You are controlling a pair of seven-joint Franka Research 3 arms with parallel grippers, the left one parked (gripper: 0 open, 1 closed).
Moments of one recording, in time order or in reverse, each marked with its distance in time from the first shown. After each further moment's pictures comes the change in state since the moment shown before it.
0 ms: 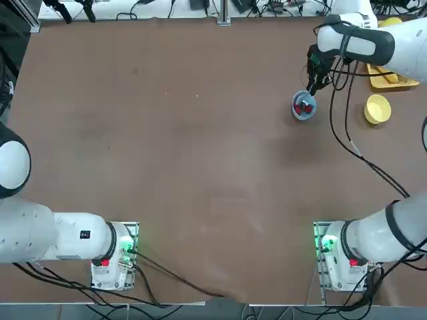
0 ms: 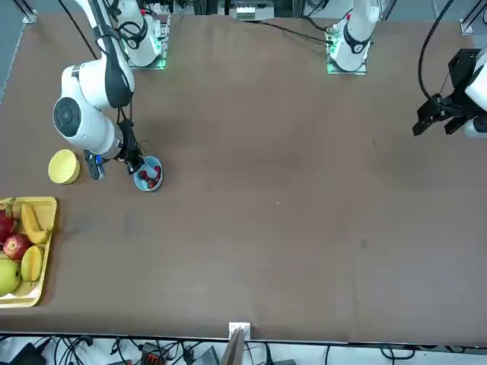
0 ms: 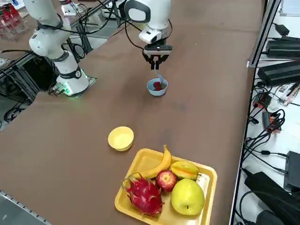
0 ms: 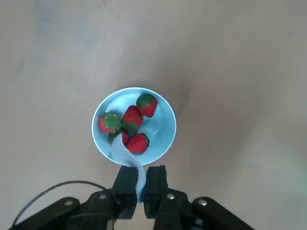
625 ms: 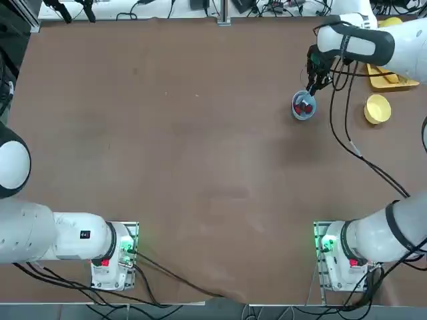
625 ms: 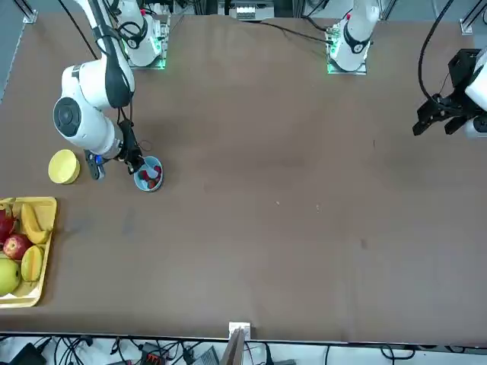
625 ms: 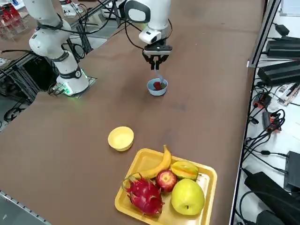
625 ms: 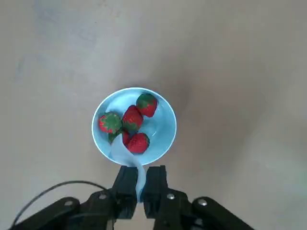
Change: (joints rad) arm 0.000 0.000 0.000 -0.002 0.004 0.005 0.000
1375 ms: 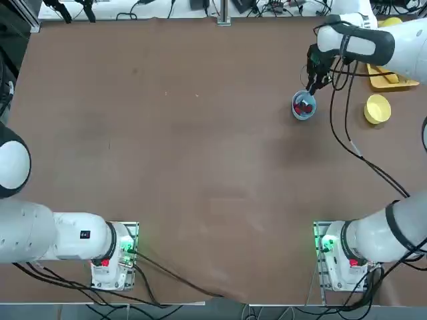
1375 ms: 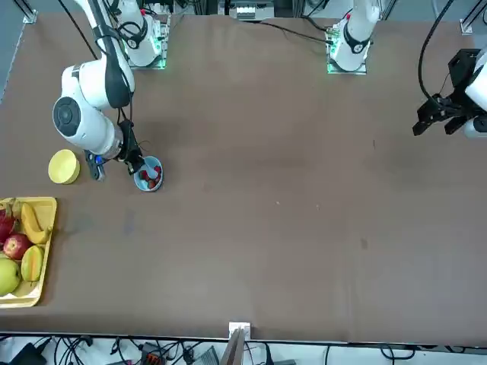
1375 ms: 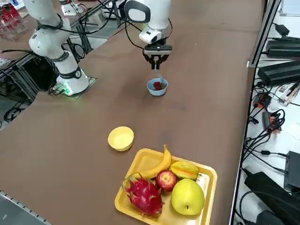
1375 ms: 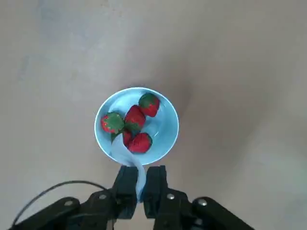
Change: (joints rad) arm 0.000 0.000 0.000 0.003 0.004 0.008 0.000
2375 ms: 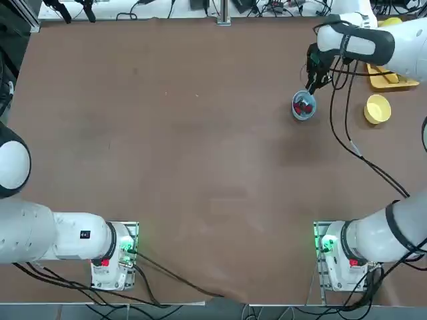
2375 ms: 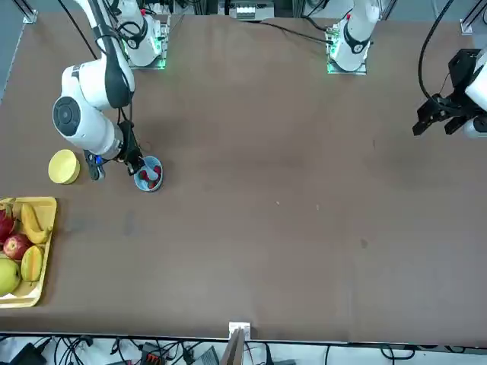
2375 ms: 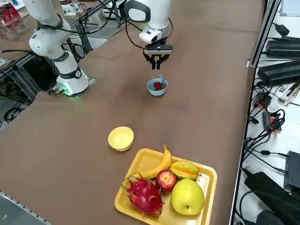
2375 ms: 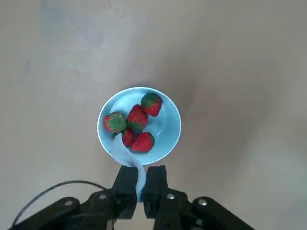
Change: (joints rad) arm 0.000 0.001 0.002 0.000 0.000 0.004 0.000
